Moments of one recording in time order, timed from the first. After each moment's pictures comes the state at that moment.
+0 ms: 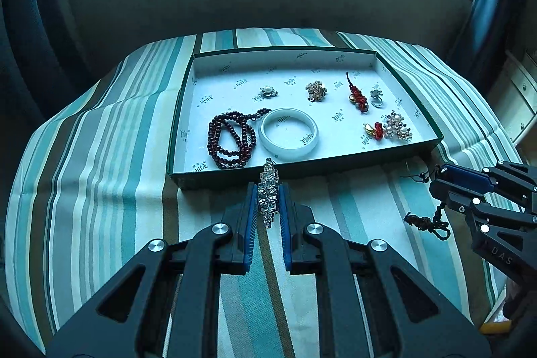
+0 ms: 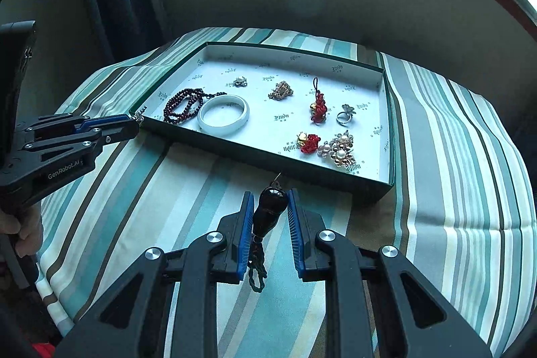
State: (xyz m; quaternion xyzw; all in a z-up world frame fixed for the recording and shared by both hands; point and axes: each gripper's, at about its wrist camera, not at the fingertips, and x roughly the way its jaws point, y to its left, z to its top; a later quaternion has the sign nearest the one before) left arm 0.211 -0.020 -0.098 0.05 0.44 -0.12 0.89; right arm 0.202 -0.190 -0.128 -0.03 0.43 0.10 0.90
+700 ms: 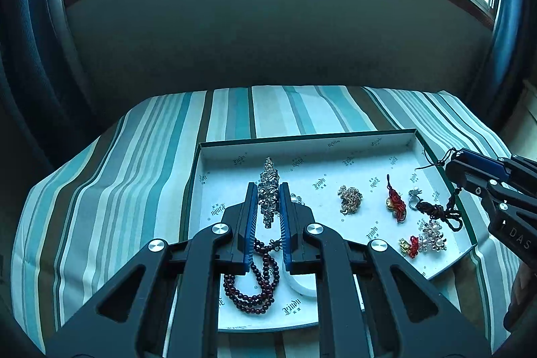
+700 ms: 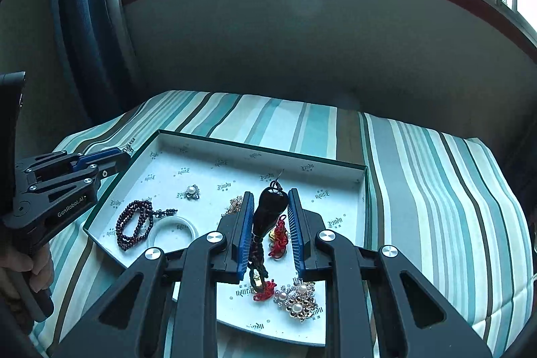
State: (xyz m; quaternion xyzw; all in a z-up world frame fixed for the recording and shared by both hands) left arm 0.333 -0.034 -0.080 0.04 0.39 -0.09 0.92; right arm 0.326 -0.213 -0.098 -0.01 0.36 0.07 0.93
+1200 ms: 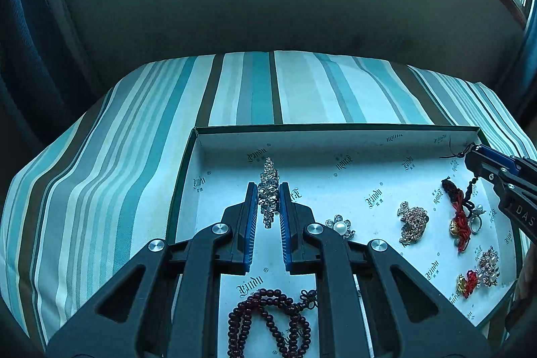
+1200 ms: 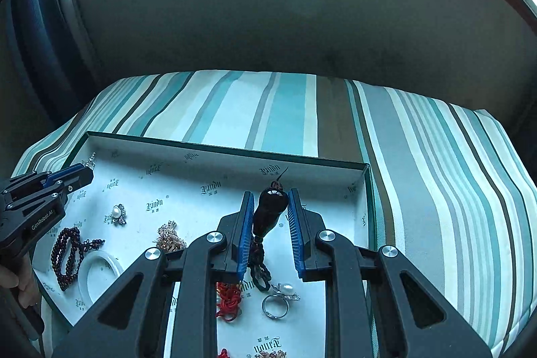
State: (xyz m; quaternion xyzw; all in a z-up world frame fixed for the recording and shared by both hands) left arm 0.408 -0.031 -0.140 0.04 0.44 -0.05 0.89; right arm 0.408 -0.236 -0.158 0.01 0.41 0.03 0.91
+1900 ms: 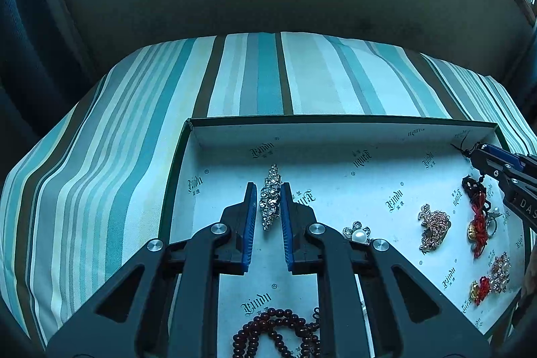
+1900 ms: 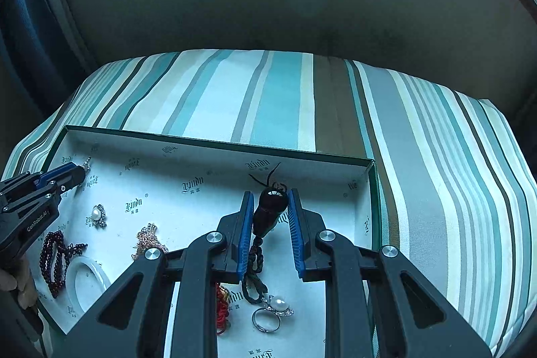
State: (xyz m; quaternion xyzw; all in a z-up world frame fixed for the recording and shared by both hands) left arm 0.429 -0.028 -0.157 0.03 0.47 -0.05 0.88; right arm 0.442 -0.231 -0.174 0.01 0.46 0.02 0.89
